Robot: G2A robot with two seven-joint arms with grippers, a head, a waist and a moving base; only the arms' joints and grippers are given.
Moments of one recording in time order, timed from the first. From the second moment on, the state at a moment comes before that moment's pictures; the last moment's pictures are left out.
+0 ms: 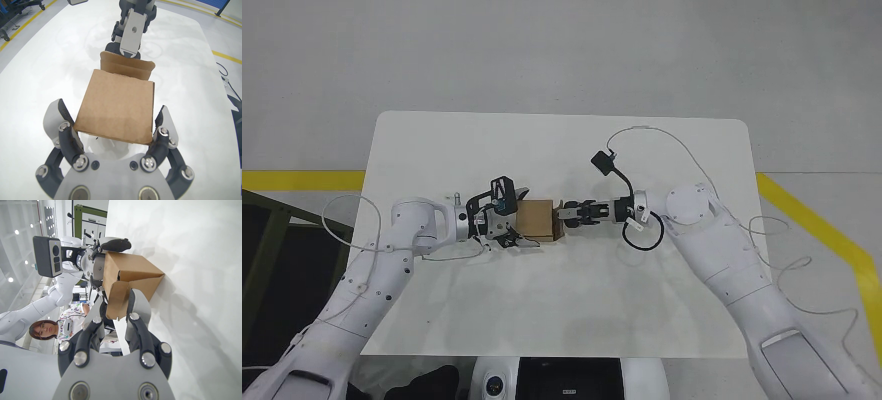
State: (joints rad) left arm 0.97 -0.97 -1.03 -1.37 1.26 -0.98 -0.01; right arm -0.73 -1.28 0.90 -1.07 0.19 -0.37 1.11
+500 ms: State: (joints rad) left arm 0.97 -0.98 -1.03 -1.37 1.26 -0.98 -0.01; right arm -0.71 -1.29 0.88 -1.04 0.16 -0.35 1.11
